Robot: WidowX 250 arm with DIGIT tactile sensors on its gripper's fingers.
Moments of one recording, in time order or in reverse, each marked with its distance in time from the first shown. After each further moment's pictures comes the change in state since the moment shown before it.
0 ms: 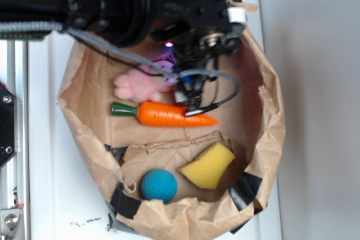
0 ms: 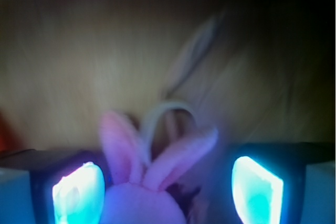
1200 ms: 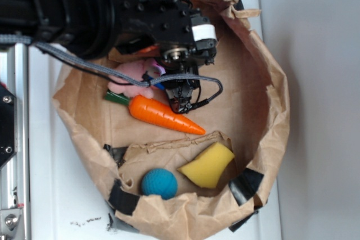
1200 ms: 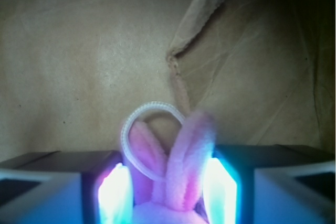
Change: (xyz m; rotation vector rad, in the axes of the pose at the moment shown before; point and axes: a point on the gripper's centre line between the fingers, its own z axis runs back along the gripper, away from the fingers) arm -0.005 -0.003 -0.013 -0.013 -0.107 0.014
